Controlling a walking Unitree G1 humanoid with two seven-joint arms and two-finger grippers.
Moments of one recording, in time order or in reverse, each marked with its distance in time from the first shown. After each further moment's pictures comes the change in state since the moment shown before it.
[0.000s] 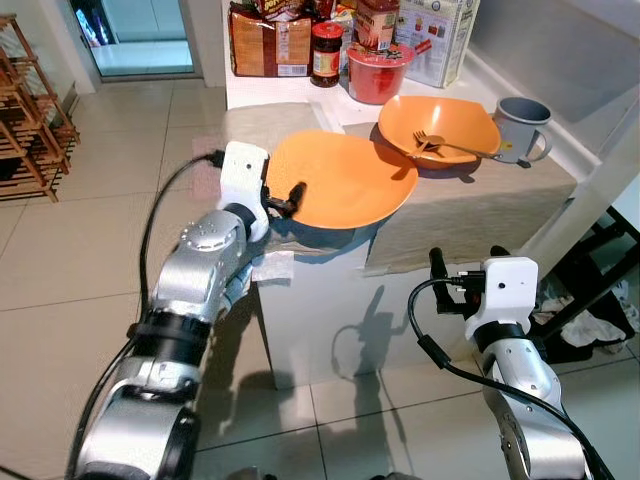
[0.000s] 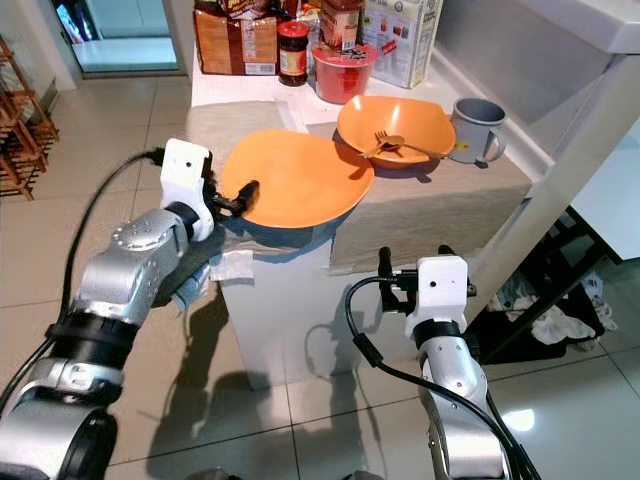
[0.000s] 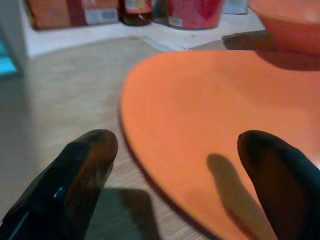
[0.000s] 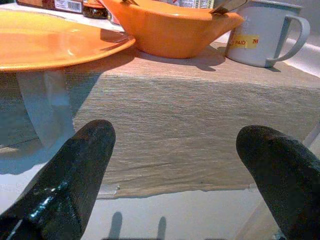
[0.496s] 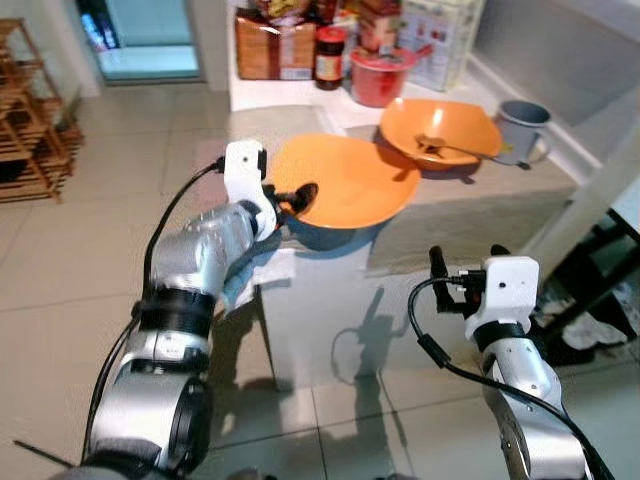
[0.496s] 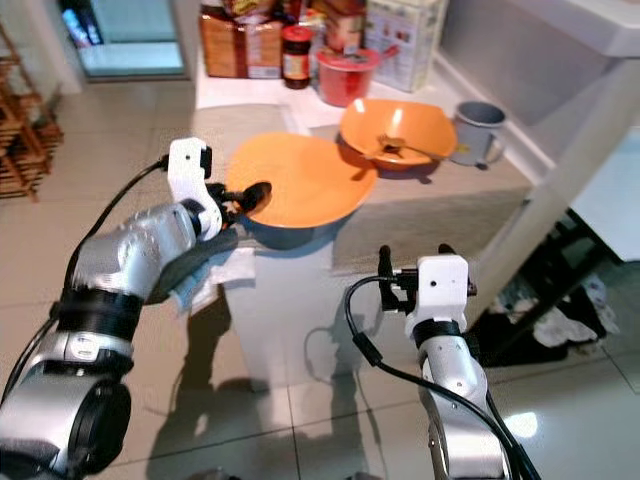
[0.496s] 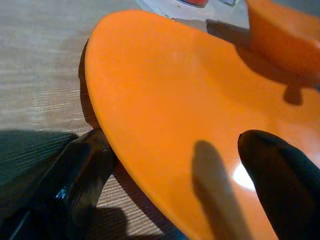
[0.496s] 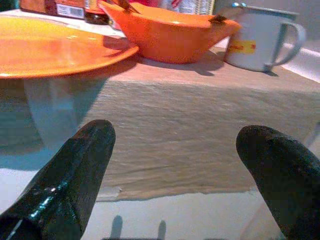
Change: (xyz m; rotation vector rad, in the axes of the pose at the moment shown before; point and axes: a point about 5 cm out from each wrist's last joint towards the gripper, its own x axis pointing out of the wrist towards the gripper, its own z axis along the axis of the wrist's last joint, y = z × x) left arm 0.012 -0.005 -0.002 -0.381 0.148 -0.104; right arm 0.000 0.000 0.001 0.002 -0.004 -0.002
